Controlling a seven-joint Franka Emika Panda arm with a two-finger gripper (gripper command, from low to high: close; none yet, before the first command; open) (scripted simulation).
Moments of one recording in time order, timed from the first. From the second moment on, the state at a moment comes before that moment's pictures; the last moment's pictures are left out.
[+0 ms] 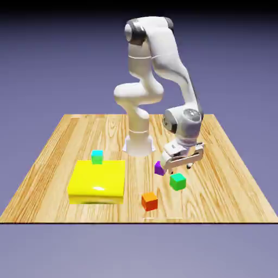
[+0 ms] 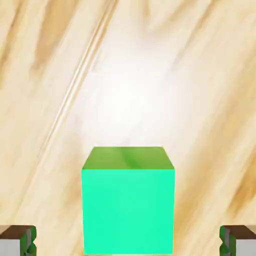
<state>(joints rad) 0.28 0.18 0.20 -2.68 -0.07 2.69 0.88</state>
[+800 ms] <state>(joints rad) -0.05 0.14 0.14 -2.38 0.00 2.35 0.88</state>
